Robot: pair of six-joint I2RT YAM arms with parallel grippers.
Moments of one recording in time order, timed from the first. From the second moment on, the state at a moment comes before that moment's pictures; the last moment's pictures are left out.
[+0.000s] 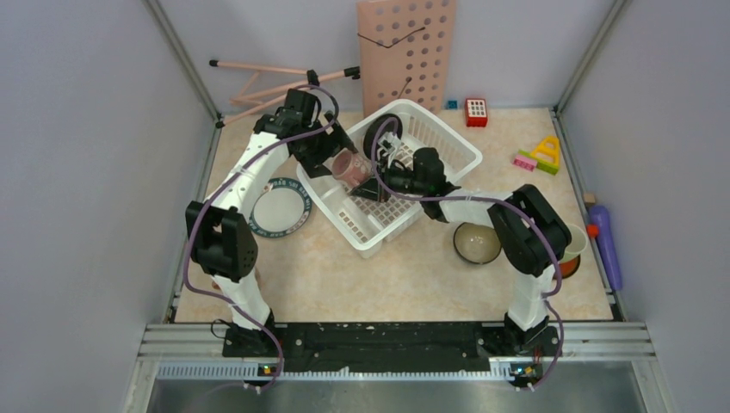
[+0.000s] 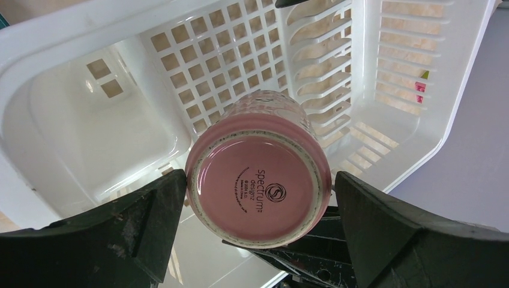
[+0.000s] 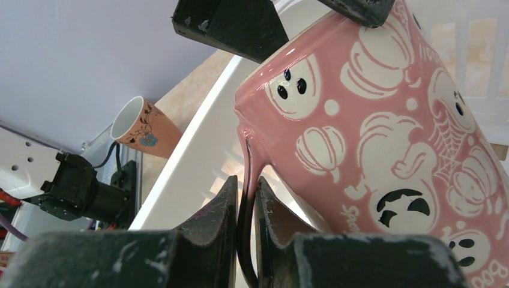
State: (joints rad) left arm -0.30 1.80 1.71 -0.85 0.21 -0.89; right arm 0.61 1.88 1.06 0.72 -0.74 0.47
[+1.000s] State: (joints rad) left arm -0.26 1.81 1.72 -0.81 0.30 -0.91; right arm 0.60 1.90 1.10 0.80 -0.75 0.56
